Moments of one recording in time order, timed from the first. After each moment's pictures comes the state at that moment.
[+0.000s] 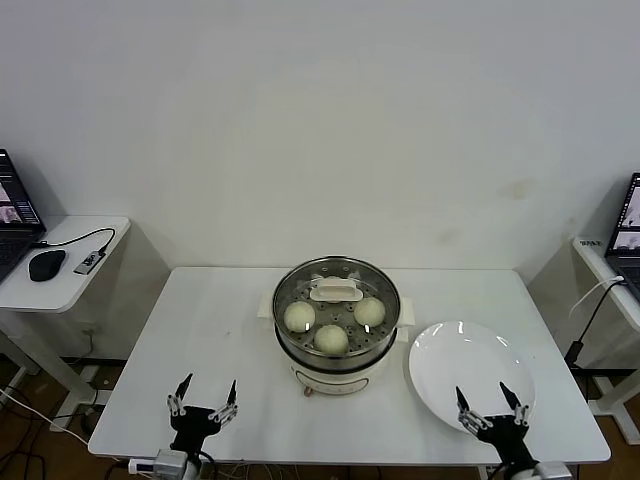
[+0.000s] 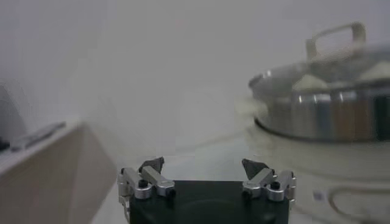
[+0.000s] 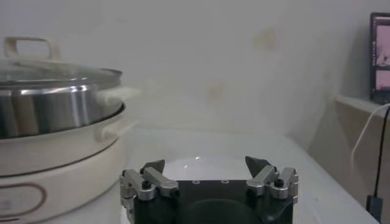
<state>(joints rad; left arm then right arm) 1.66 -1.42 -0.56 -2.03 0.07 0.13 0.00 -1.76 1.26 0.71 2.01 0.33 -0.01 -0.05</state>
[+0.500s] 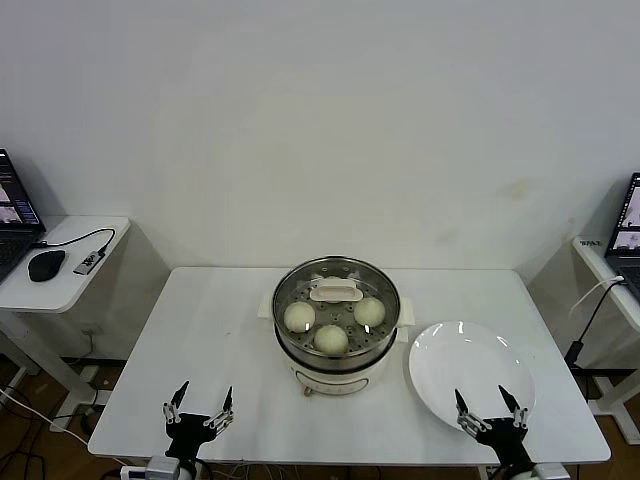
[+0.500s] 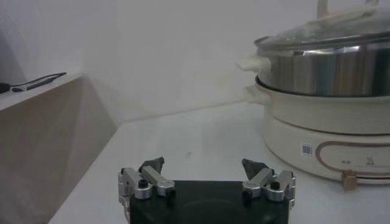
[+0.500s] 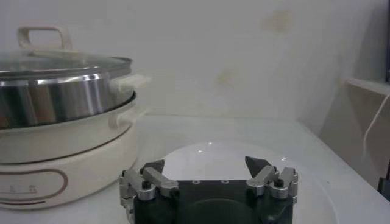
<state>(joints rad) 1.69 -1.42 -0.58 -2.03 0.01 0.12 0.01 -1.76 1.27 0.71 2.01 0.32 -0.02 -0.05</state>
